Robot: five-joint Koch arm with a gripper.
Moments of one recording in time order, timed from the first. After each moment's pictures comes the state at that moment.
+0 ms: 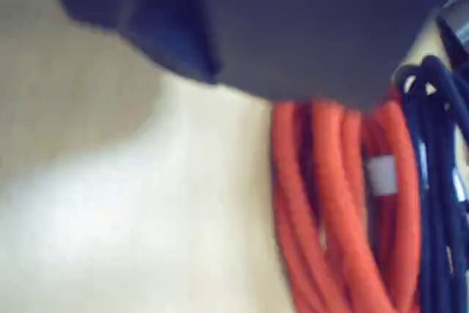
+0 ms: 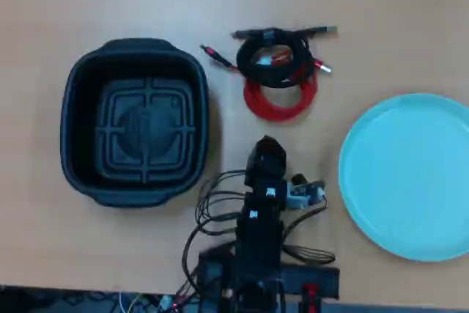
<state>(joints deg) 92.5 129.6 178.7 -12.5 20.0</state>
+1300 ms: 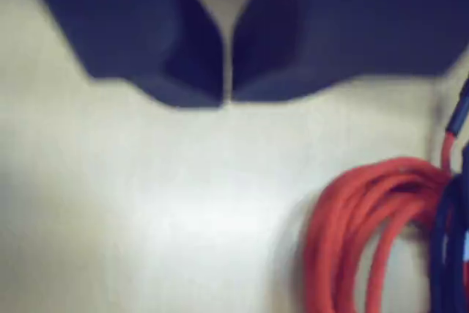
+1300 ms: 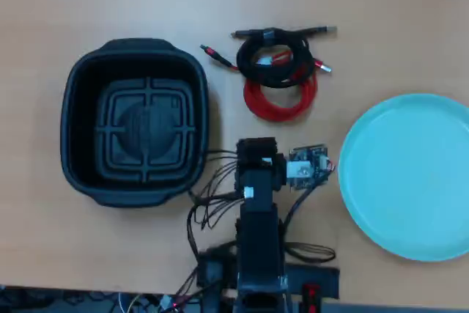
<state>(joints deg) 83.4 130.0 120.1 72.7 -4.1</state>
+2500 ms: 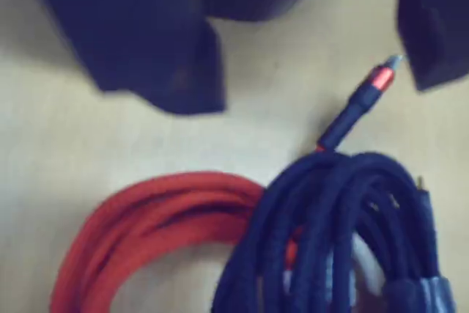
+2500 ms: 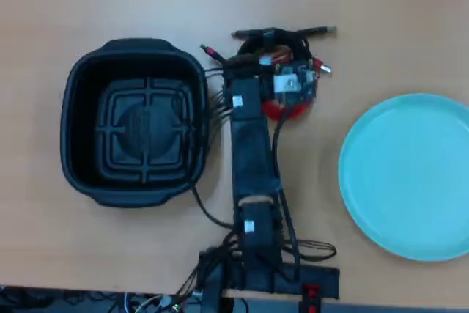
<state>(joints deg) 79.1 90.1 83.7 72.1 -5.9</state>
